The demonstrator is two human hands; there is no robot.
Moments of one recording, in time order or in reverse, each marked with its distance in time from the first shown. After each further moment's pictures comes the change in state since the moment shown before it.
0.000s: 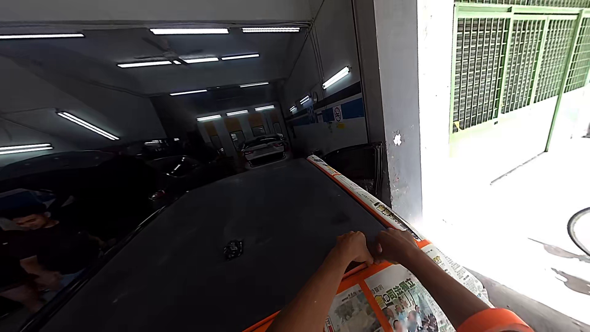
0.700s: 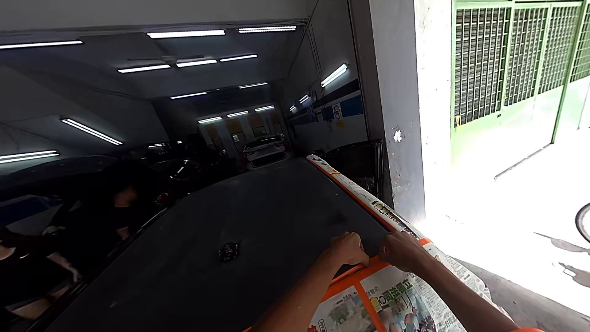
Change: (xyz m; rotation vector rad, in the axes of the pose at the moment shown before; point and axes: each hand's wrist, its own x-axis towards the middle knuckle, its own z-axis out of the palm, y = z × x) left_hand 0.006 -0.010 0.007 -0.031 0.017 0.039; right_hand 0.003 0.039 0.025 0.120 0.124 -0.208
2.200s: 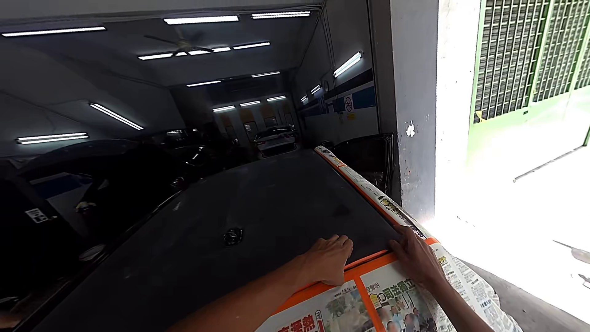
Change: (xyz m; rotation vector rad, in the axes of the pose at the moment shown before) left_hand -0.056 -0.035 0.014 0.306 0.060 0.185; right_hand 0.003 0.040 0.072 0.430 0.580 0.122
